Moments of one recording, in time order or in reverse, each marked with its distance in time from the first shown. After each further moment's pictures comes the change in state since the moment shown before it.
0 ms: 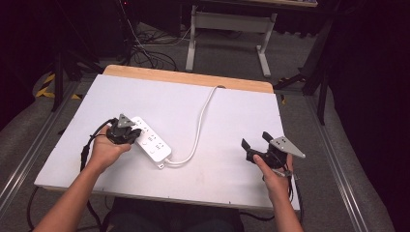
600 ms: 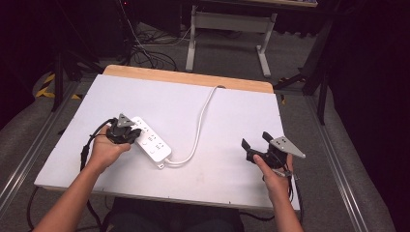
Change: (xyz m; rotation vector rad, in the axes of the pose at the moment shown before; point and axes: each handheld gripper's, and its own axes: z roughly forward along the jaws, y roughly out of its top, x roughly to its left) left arm 0.001 0.000 0.000 0.000 -0.005 -0.013; right arm 0.000 0.000 0.000 0.001 0.000 0.002
